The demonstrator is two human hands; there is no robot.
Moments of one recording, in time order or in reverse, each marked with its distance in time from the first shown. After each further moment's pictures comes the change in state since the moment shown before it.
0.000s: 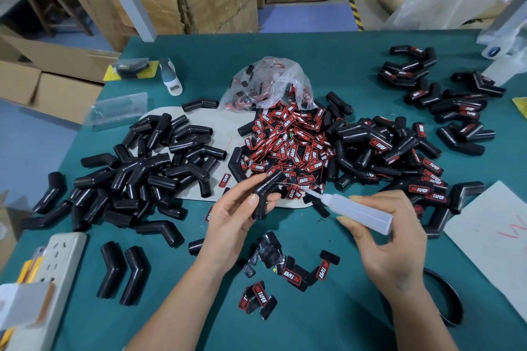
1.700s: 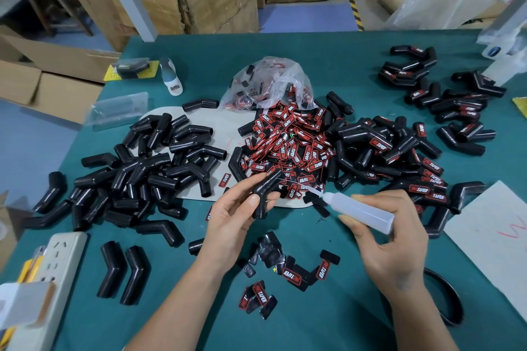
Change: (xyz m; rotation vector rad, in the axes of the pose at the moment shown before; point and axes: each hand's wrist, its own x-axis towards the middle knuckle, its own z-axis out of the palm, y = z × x) left_hand -0.003 0.005 0.008 0.022 0.040 0.010; right_hand 0.000 0.000 0.001 -0.016 0.023 -0.013
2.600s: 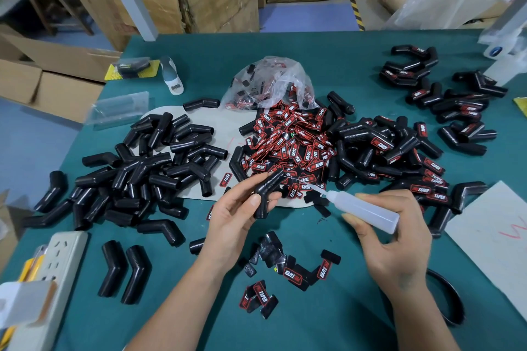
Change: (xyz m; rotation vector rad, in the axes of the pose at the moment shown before) left_hand 0.001 -0.003 -0.003 -0.009 -0.012 0.009; right_hand 0.001 -0.001 -0.001 -0.016 0.020 0.025
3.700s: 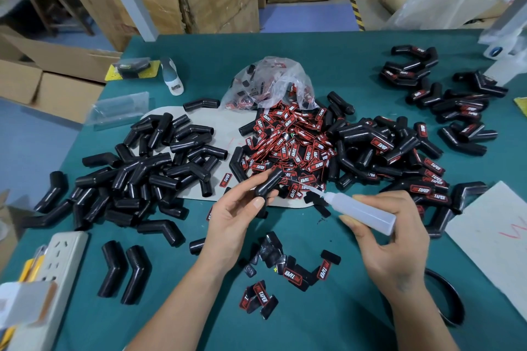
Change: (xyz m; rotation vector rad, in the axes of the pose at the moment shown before) left_hand 0.006 -0.010 -0.011 0.166 -0.050 0.081; right_hand -0.001 -0.001 0.000 0.012 -0.022 -0.028
